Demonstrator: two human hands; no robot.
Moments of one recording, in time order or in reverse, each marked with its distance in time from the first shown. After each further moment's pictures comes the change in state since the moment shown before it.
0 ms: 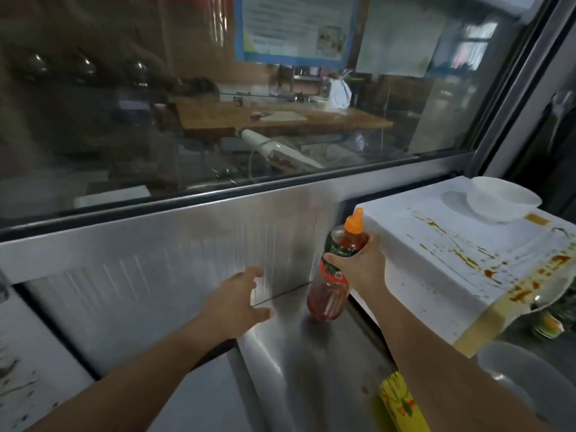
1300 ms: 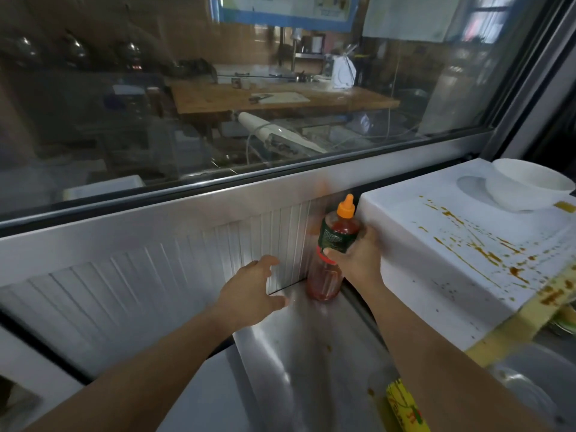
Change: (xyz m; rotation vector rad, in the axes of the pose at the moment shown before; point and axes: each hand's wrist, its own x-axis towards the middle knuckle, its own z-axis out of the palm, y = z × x) left_hand 0.046 0.010 0.022 0.004 -0.058 -0.009; right_hand 0.029 0.023 0.027 -0.006 -0.067 -0.001
